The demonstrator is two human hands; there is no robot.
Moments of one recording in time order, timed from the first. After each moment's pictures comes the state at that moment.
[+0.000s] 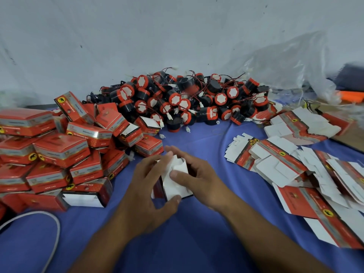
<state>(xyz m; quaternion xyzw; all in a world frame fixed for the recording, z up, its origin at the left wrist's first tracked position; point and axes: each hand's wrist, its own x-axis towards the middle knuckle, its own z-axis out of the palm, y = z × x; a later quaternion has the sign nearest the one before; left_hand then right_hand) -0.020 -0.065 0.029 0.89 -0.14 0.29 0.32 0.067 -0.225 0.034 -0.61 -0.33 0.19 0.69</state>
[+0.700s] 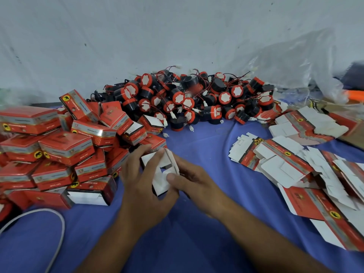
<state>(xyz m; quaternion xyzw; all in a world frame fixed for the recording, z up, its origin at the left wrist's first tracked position) -0.015 -0.070 0.027 0.87 -0.05 0.42 0.25 0.053 -0.211 0.034 -0.58 -0.35 0.22 0.70</state>
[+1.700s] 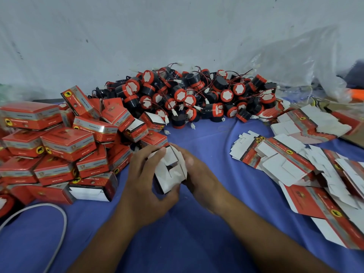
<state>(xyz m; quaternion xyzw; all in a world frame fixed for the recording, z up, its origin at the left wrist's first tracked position) -0.010 -0.059 0.023 0.86 -0.13 0.41 0.26 0.054 -0.212 0.035 -0.55 -0.33 0.22 0.73</state>
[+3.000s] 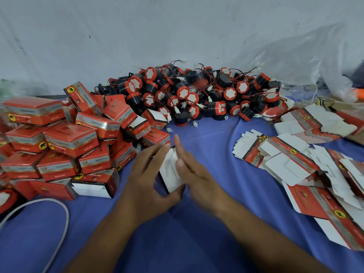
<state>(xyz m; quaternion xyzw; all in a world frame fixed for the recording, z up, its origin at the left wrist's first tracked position) -0.010 -0.057 0.022 0.88 -0.13 0.41 0.22 0.048 -0.204 0.030 -0.66 -0.35 0.14 0.65</state>
